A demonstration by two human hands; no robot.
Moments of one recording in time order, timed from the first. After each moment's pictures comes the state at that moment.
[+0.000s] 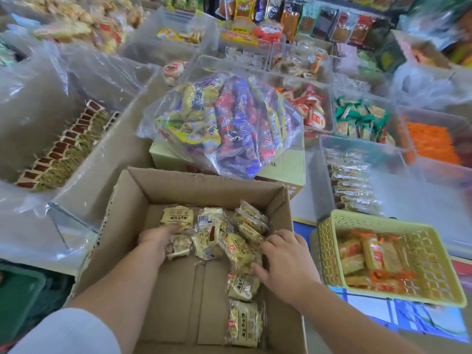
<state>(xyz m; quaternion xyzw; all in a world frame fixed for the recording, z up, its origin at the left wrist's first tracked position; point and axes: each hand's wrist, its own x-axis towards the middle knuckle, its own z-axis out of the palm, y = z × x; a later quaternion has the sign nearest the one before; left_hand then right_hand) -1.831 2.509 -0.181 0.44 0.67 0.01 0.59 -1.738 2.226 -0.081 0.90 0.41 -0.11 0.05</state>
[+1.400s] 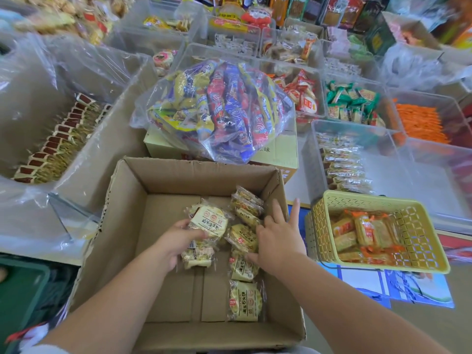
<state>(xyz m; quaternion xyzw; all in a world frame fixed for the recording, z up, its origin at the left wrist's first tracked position) -1.852 2.461 -0.161 0.55 0.44 -0.10 0.70 -1.743 2.244 -0.085 0.87 0.41 -0.11 0.26</state>
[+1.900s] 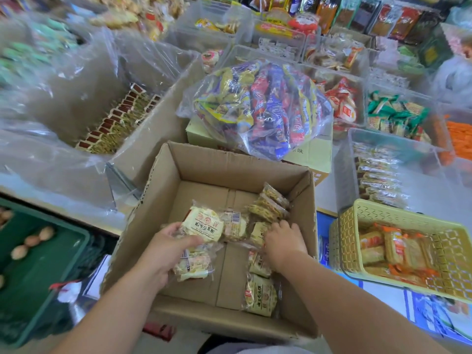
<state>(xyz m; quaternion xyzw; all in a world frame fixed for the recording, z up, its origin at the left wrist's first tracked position) -1.949 2.456 -0.104 0.51 0.50 0.01 0.70 -1.757 2.267 -0.123 0.85 0.42 -0.19 0.24</state>
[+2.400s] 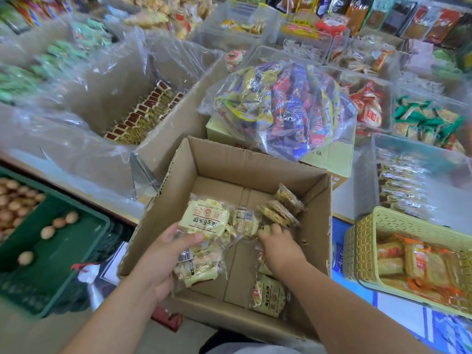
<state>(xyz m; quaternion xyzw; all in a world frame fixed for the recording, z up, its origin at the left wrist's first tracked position) -1.982 2.431 -0.057 0.39 0.46 0.09 0.79 -1.777 2.279 -0.139 0.87 0.40 -0.28 0.08</state>
